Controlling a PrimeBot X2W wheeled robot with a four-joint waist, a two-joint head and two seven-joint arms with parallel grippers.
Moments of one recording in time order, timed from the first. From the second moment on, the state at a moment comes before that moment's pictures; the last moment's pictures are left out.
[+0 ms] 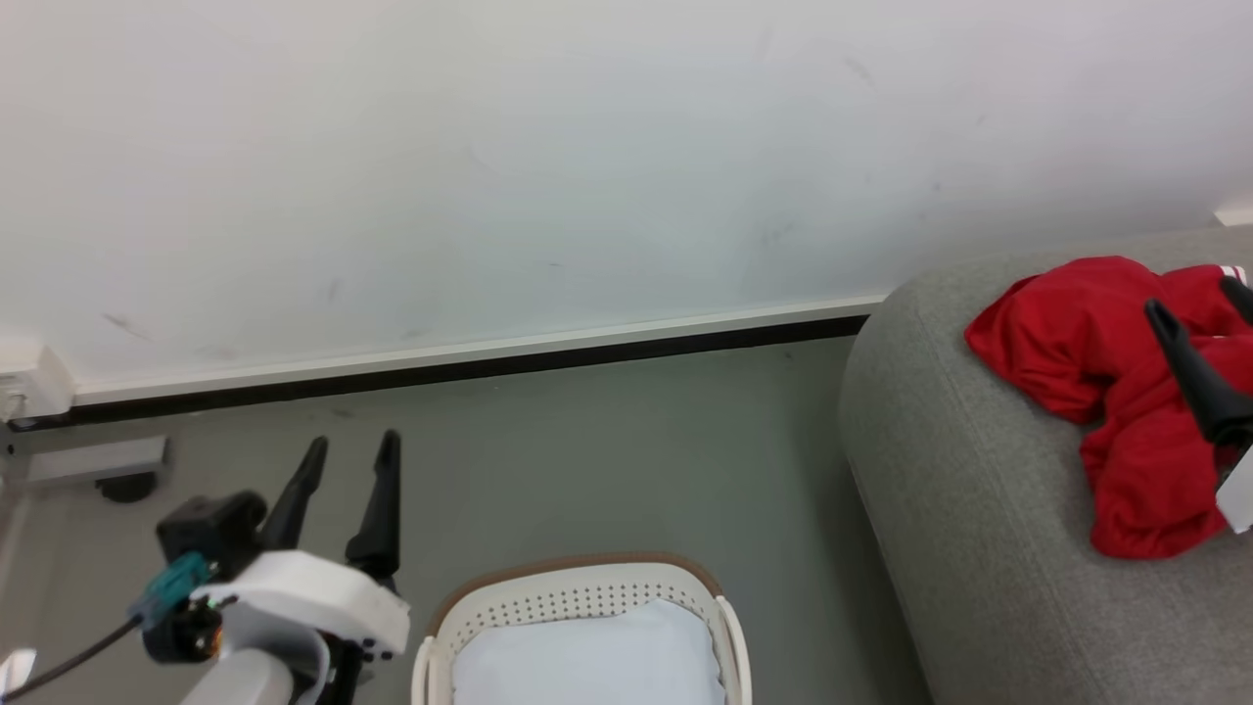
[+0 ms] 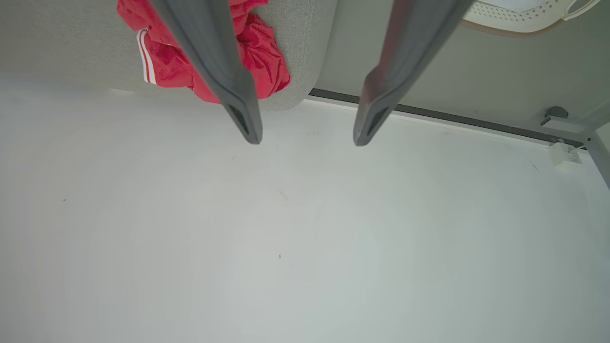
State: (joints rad) left arm -0.33 0.42 -0.50 0.22 -0.75 0.19 -0.26; right arm -0.62 -0.73 0.58 0.35 0.88 0.13 0.00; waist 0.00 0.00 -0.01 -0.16
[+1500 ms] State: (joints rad) left arm -0.01 0.06 0.03 0.22 -0.22 -0.10 -0.26; right arm -0.10 -0.15 0.17 0.26 0.40 0.13 -0.26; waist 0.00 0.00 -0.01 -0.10
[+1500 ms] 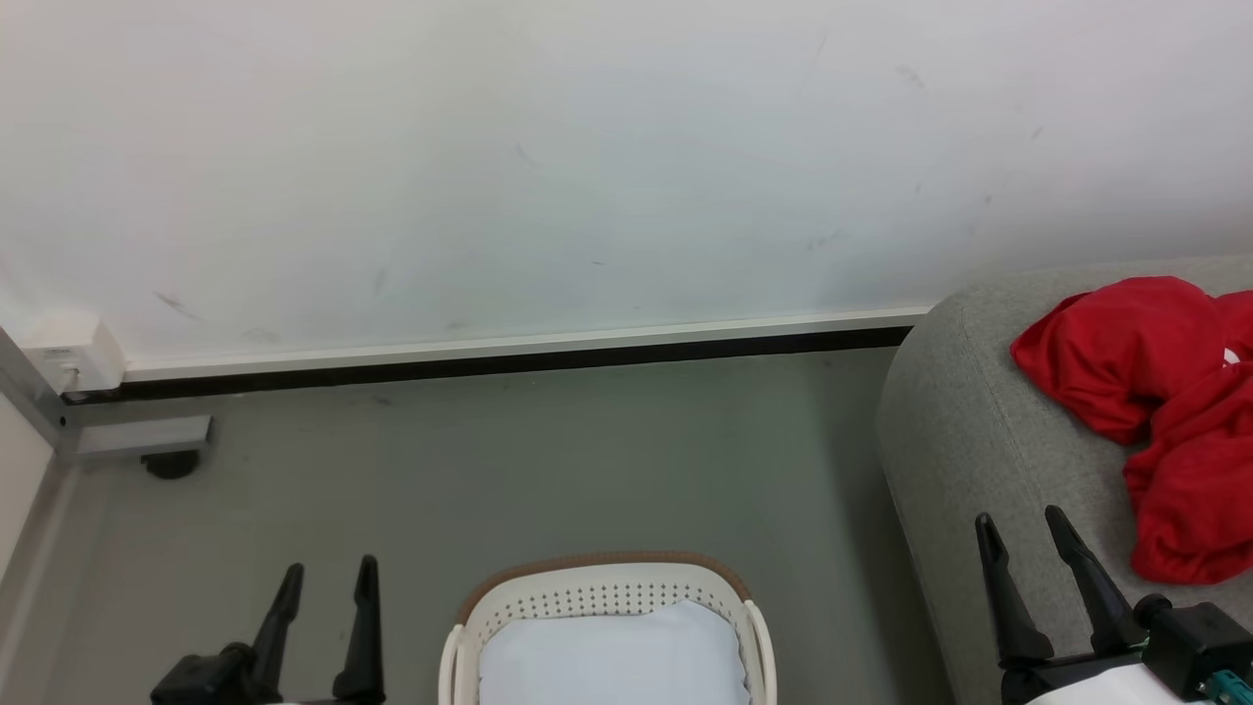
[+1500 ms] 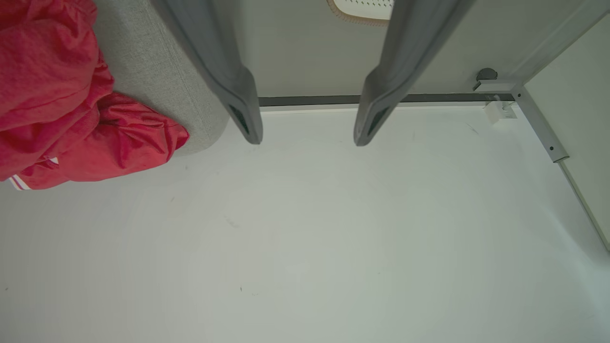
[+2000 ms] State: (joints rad) left arm -0.01 0.05 0.03 0.23 -0.20 -0.12 -0.26; right arm -0.10 -0.15 0.18 0.27 0.40 0.13 -0.26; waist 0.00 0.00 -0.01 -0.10
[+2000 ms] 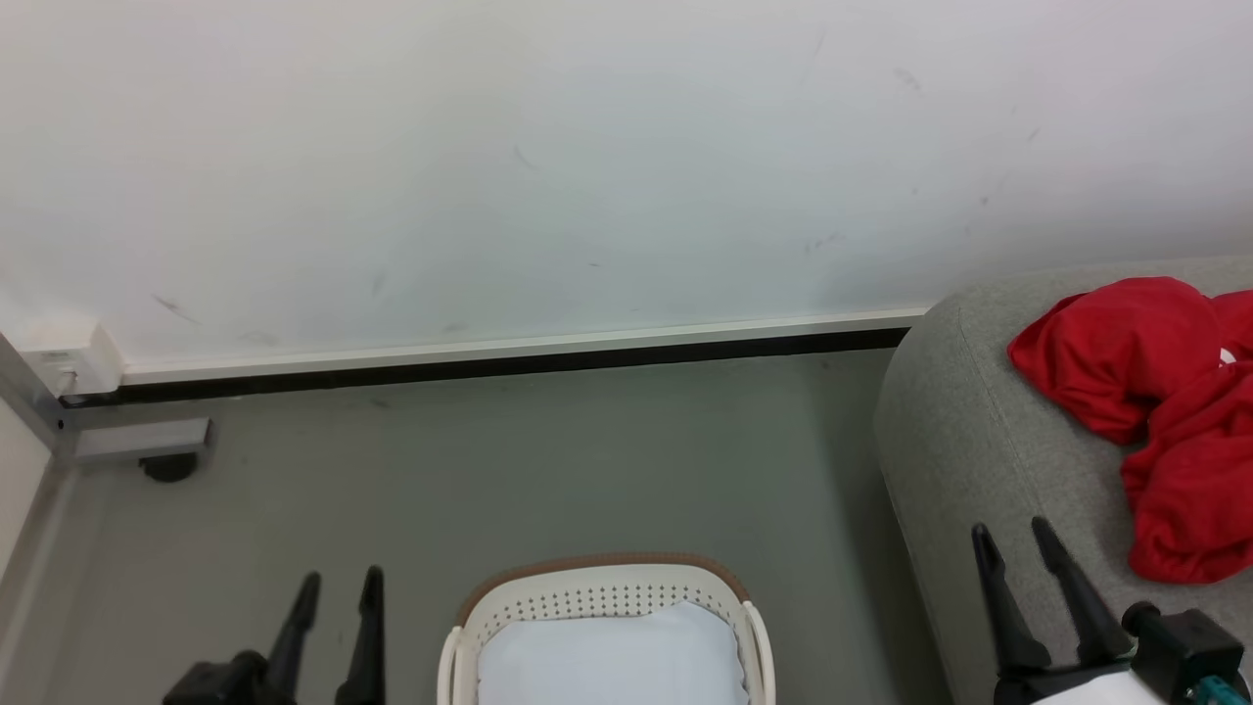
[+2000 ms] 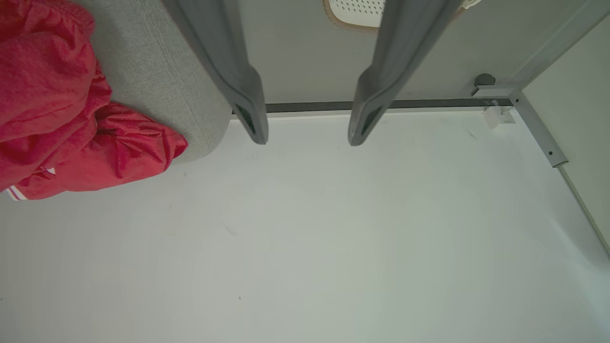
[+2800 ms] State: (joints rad) left arm -0.01 0.04 0.05 0.26 -0.56 -0.12 -0.16; right arm -0.08 -0.12 0.11 0.29 0.72 0.13 -0.17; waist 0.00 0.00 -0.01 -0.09
